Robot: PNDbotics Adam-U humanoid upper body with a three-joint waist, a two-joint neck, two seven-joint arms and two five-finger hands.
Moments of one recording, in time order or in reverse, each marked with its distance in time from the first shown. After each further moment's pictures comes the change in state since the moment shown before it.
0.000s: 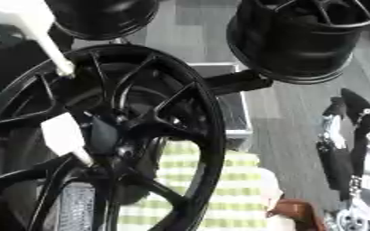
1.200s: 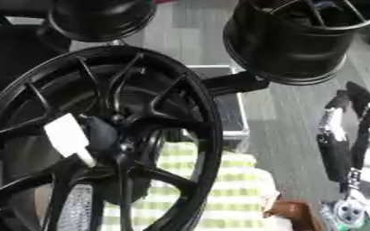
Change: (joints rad) left arm 0.359 0.168 0.279 0.555 -0.328 0.130 0.580; right arm 0.006 -0.008 -0.027 0.000 0.015 -0.007 -0.037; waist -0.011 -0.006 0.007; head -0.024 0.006
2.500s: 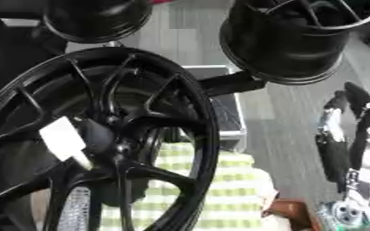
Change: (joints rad) left arm 0.023 -0.061 -0.006 -0.063 0.121 -0.122 -0.061; right arm -0.008 0.009 0.000 0.000 -0.001 0.001 0.000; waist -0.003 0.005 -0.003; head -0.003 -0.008
